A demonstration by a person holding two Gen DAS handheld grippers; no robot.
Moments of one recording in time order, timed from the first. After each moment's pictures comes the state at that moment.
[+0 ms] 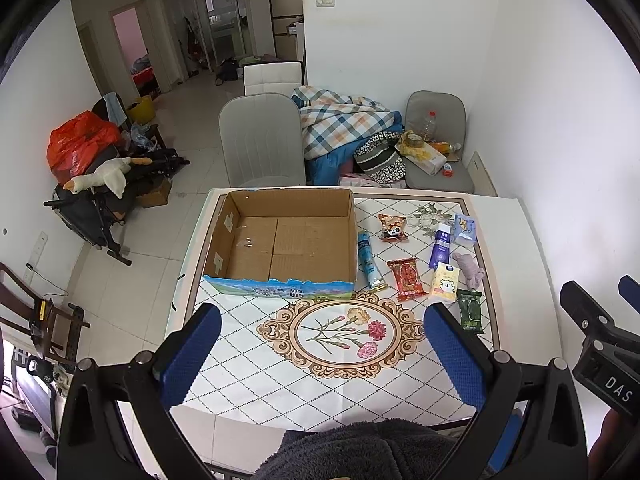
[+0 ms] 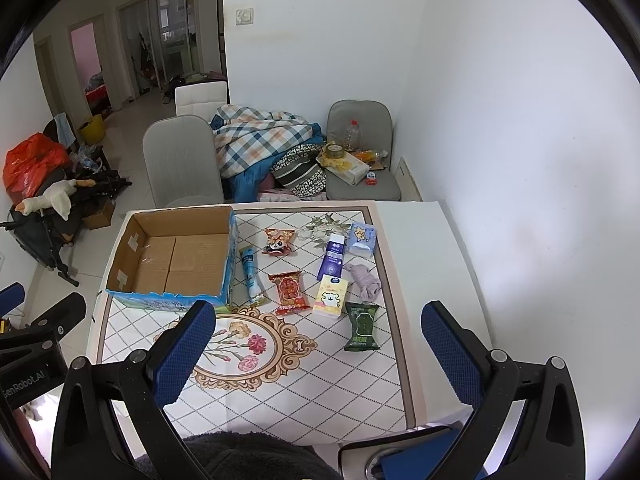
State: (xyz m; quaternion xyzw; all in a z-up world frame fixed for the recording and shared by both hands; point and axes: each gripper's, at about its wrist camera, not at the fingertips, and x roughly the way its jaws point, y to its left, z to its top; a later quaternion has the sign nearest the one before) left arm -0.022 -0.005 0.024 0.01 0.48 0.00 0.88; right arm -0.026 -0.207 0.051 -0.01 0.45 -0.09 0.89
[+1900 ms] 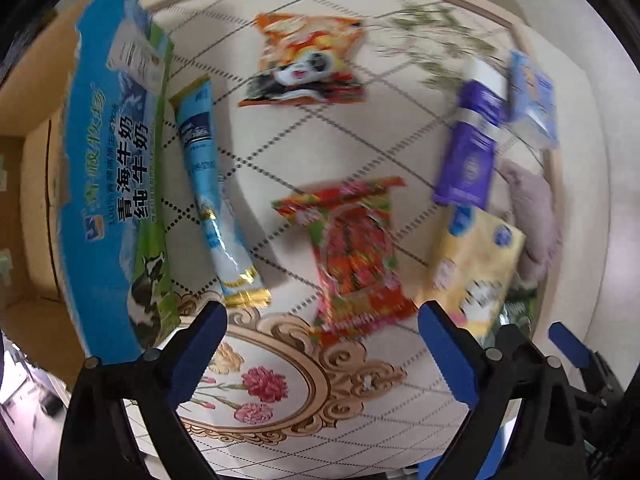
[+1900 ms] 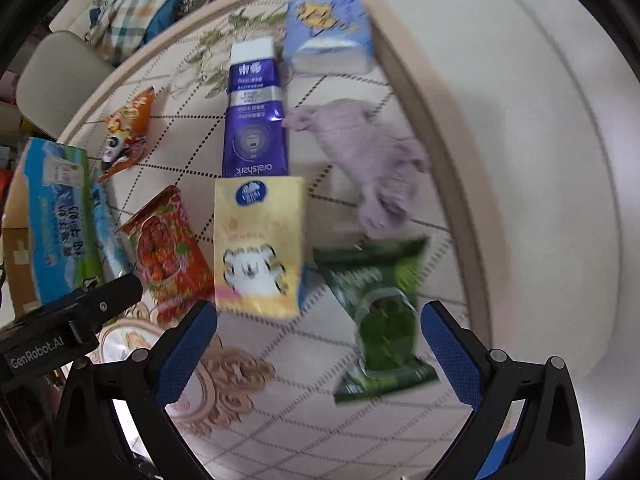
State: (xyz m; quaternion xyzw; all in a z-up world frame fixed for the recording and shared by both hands) left arm 0.246 -0.168 -0.366 0.00 0.76 -0.05 0.65; right arm 0.179 -0.393 -0.364 0.17 0.70 -0.10 0.69
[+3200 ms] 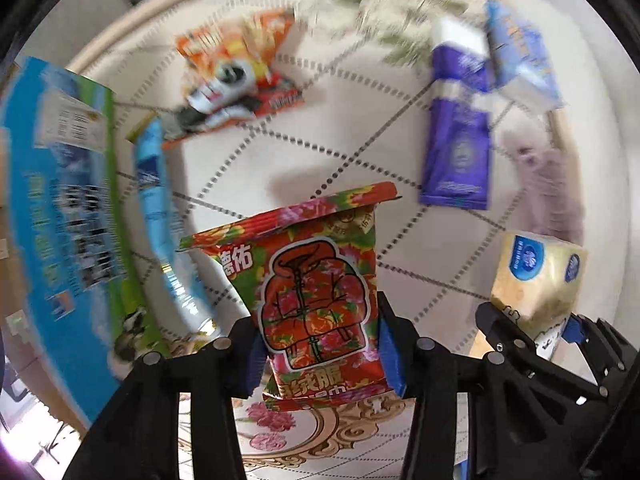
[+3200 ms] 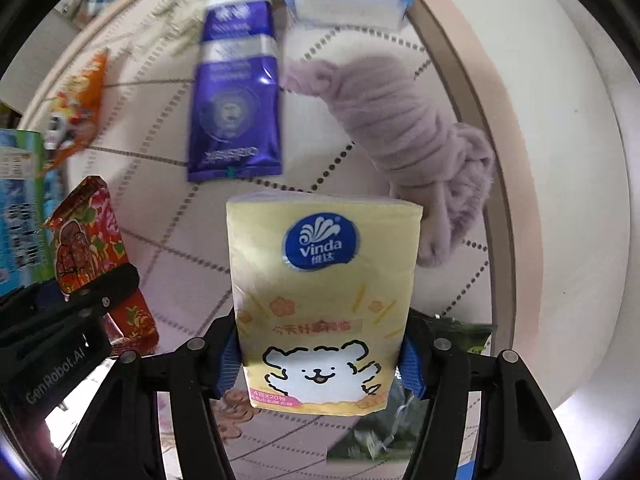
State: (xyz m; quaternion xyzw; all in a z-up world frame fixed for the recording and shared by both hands) left arm 0.244 -0.217 -0.373 0.09 0.74 -0.09 0.66; right arm 0.196 -0.349 -0.428 0.14 0.74 -0.10 0.65
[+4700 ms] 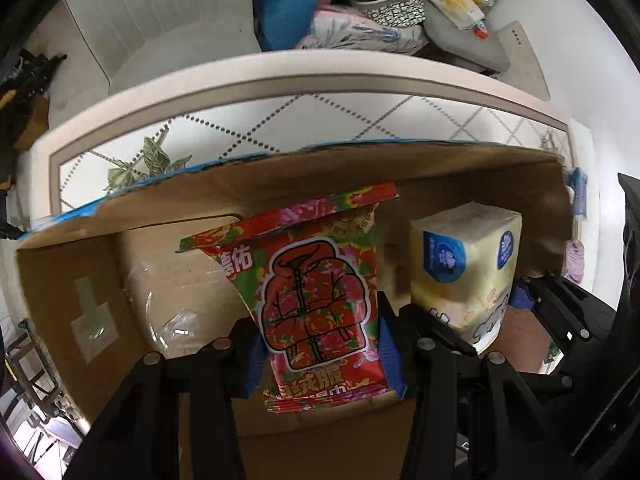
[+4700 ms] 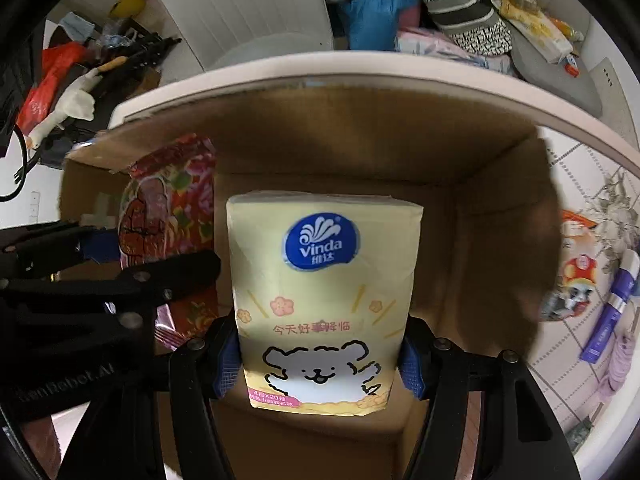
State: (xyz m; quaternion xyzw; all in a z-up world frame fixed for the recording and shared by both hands) left arm 0.392 0.111 -0.378 -0.01 0.75 -0.14 0.64; right arm 0.368 0.006 -0.386 0.04 0.71 0.08 0.70
